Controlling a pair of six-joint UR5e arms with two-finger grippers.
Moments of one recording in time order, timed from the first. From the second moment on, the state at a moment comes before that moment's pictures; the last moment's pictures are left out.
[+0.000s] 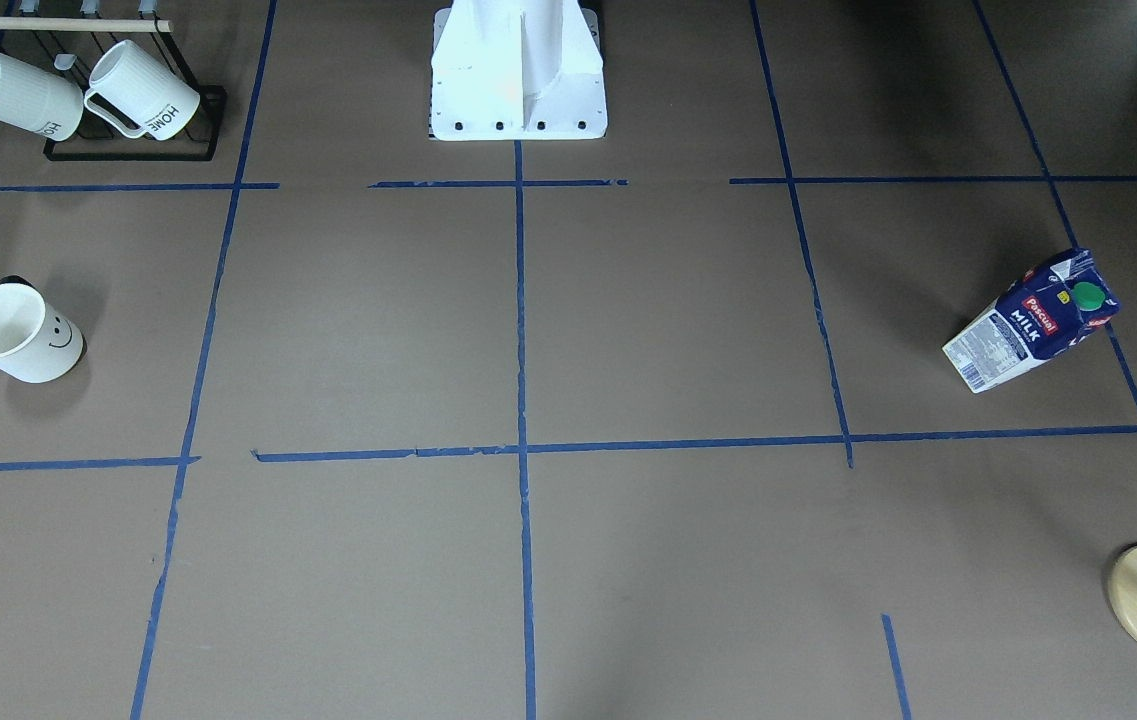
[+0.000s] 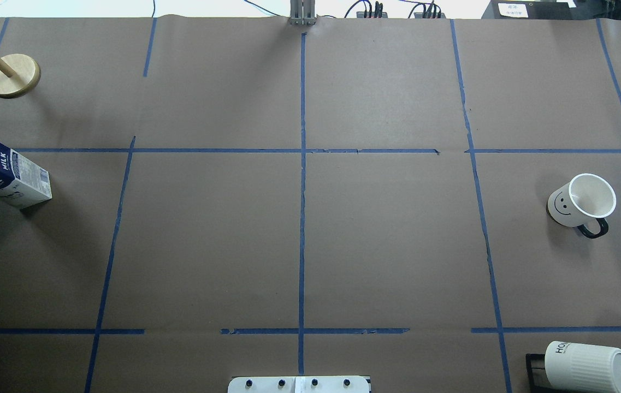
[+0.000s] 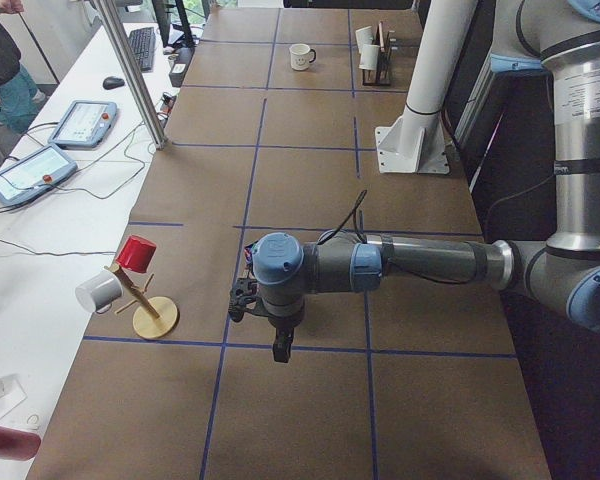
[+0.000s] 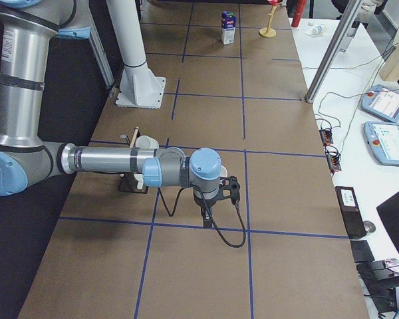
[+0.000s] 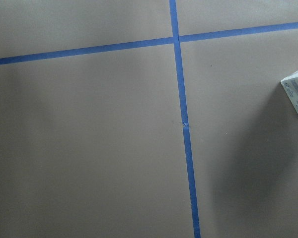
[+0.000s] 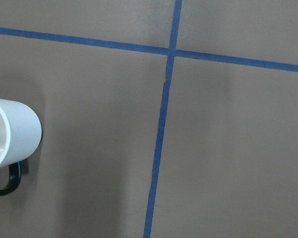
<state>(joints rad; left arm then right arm) -1.61 -1.42 -1.78 -1.46 -2.34 0.18 1.54 -1.78 1.79 -1.52 2.34 -0.06</state>
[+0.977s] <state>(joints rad) -1.61 -1.42 -1.78 -1.46 -2.34 0.18 1.40 -1.70 1.80 -1.36 2.35 -0.04</state>
